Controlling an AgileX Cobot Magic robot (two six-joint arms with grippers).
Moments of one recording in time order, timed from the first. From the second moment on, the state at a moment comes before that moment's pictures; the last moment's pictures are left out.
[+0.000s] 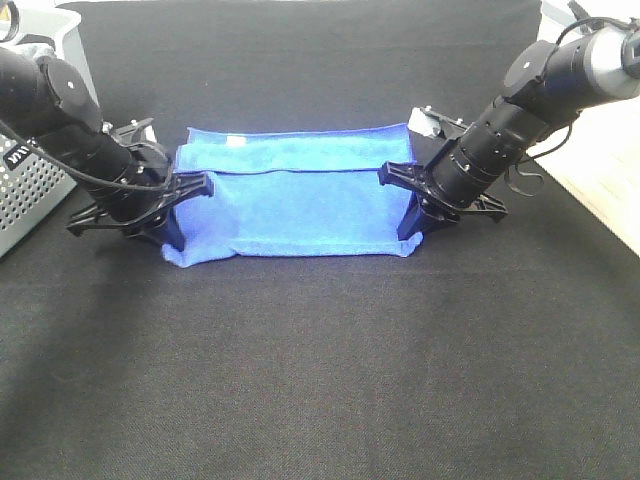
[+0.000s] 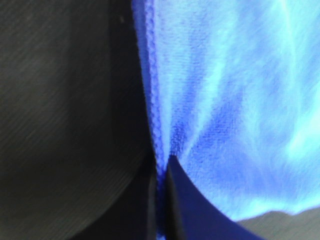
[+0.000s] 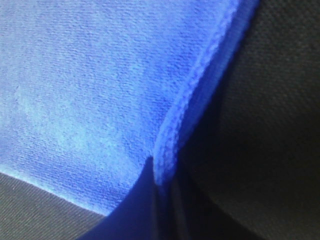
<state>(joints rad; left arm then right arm) -0.20 2.21 -1.42 -0.43 0.65 0.00 0.20 2.28 -1.51 0.62 0.75 -0.25</state>
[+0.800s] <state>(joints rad) -0.16 1.95 -1.02 -0.34 0.73 0.00 0.21 2.02 -1.05 0.59 0.72 -0.21</state>
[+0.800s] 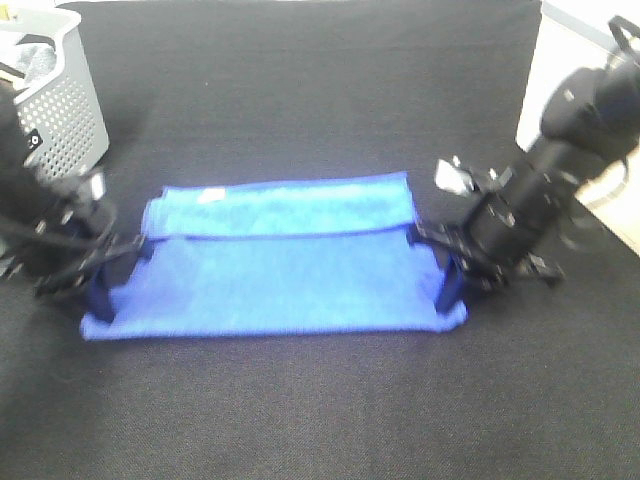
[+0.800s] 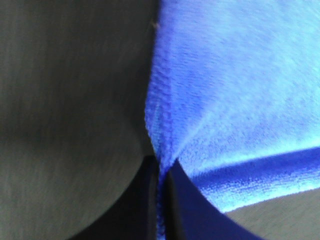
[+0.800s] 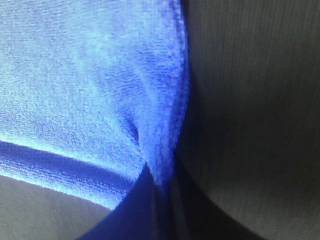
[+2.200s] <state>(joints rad) -0.16 2.23 -1.58 -0.33 0.64 -0.10 0.21 2.32 -1.66 0.47 0.69 -0.16</state>
